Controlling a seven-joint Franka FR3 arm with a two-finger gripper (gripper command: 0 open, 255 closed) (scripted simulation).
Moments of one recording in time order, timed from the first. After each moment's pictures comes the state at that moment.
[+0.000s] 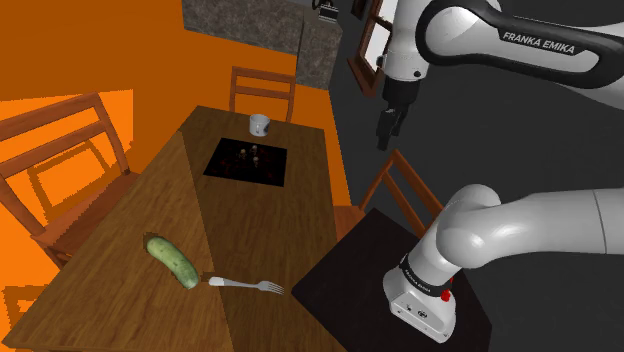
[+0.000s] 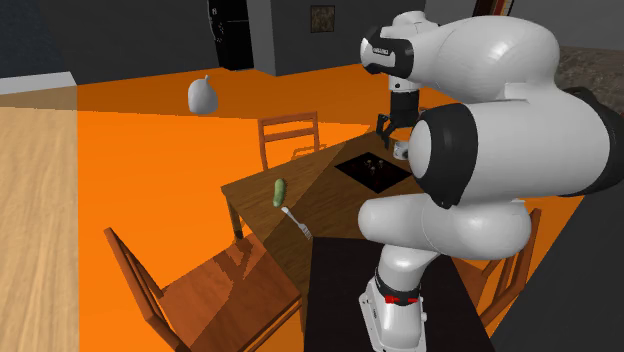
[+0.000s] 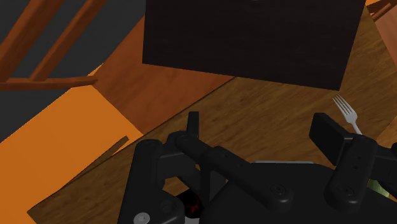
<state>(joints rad) 0.02 -0.82 0.01 -2.44 -0.09 1.45 -0.09</state>
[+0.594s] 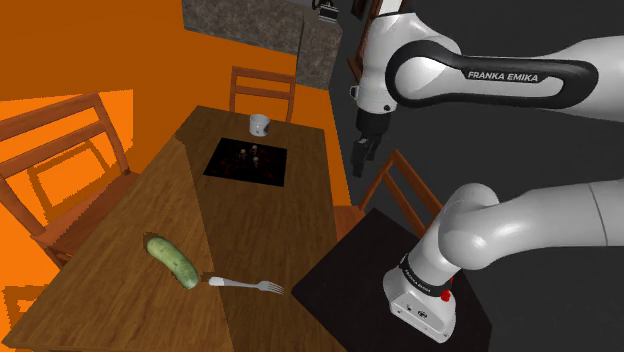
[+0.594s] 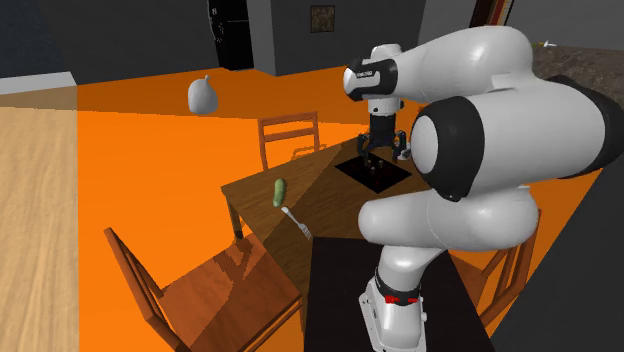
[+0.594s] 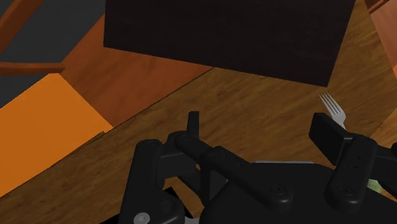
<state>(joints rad) 0.07 -0.77 0.08 -2.59 0.00 1.65 -0.04</state>
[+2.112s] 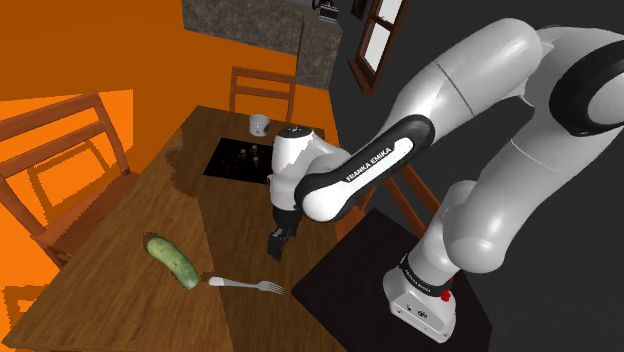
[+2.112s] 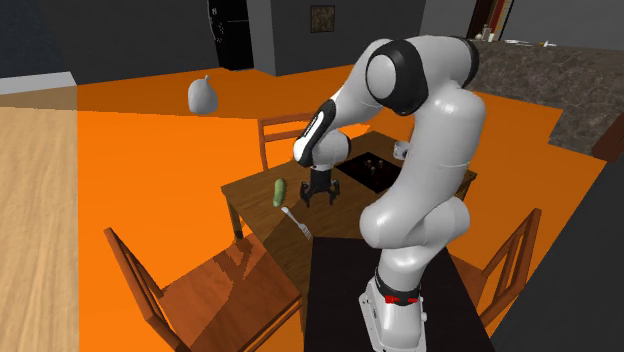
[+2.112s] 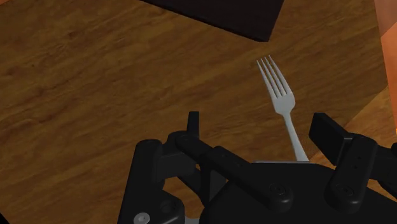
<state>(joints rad) 0.26 -0.06 0.33 -2.63 0.18 2.45 0.13</state>
